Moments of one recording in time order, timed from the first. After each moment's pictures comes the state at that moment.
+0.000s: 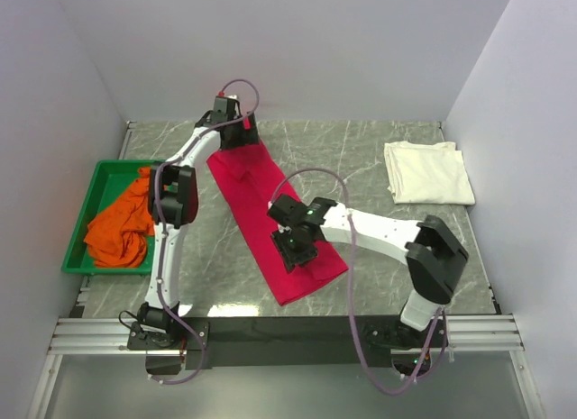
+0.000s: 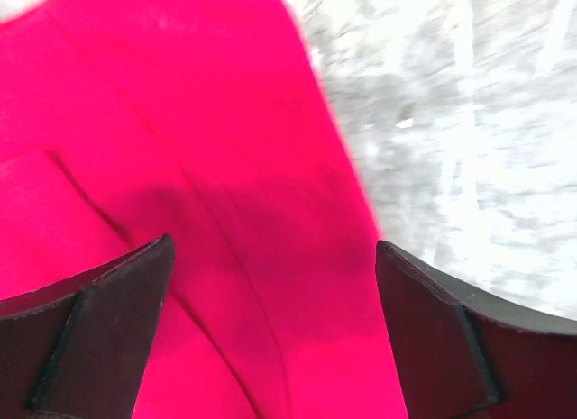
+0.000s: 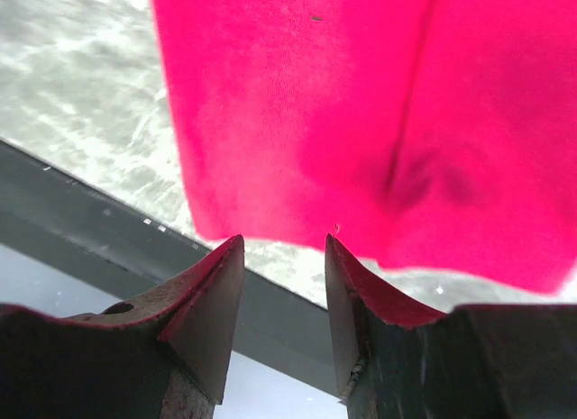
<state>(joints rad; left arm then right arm) -0.22 2.47 2.16 -0.46 0.08 -0.39 0.97 1.71 1.24 -0.84 -0.09 0.48</state>
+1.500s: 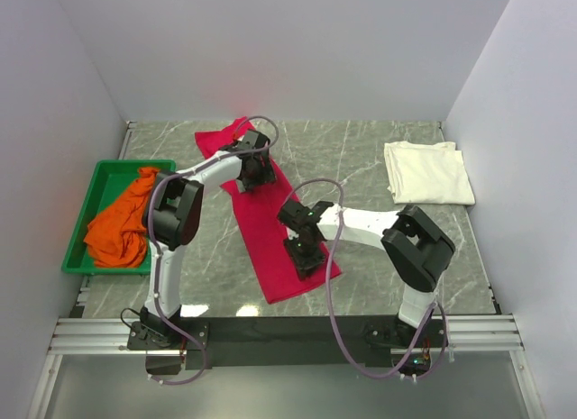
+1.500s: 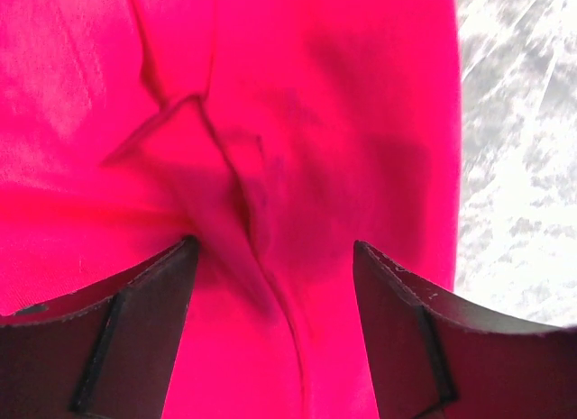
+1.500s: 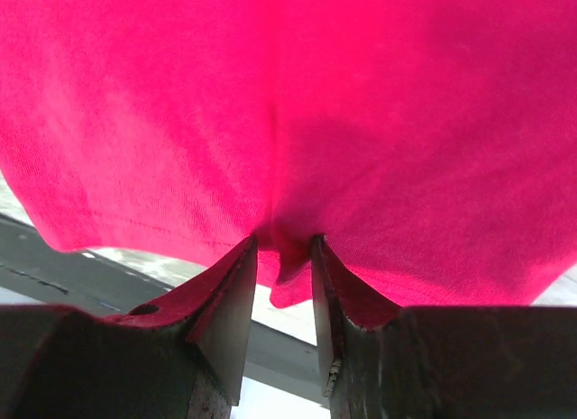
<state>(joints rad) -0.44 2.14 1.61 -0.51 -0.12 -0.75 0.87 1.79 1.11 -0.75 -0.17 0.43</state>
